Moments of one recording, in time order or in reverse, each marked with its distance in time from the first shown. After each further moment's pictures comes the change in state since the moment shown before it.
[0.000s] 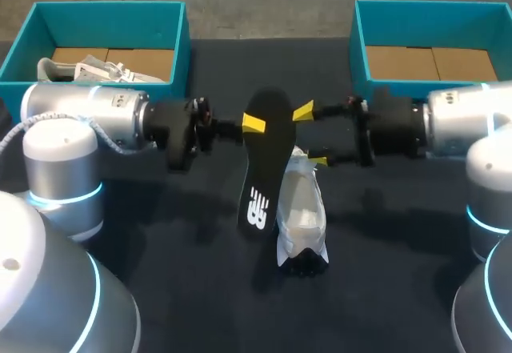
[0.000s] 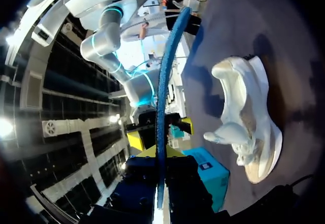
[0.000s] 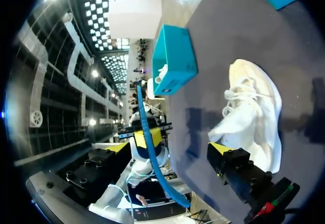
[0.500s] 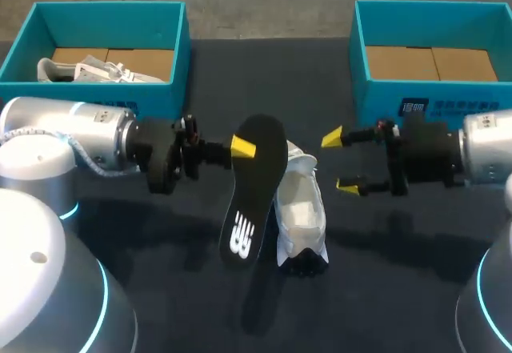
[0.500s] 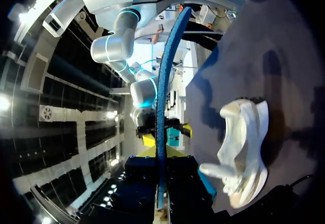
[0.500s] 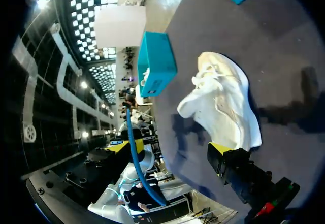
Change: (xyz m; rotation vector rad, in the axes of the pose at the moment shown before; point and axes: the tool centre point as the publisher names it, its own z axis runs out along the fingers) left arm -0.009 -0.062 -0.008 0.040 0.026 -0.148; right arm -0.030 -0.039 -0.045 -0.043 -0.102 0.099
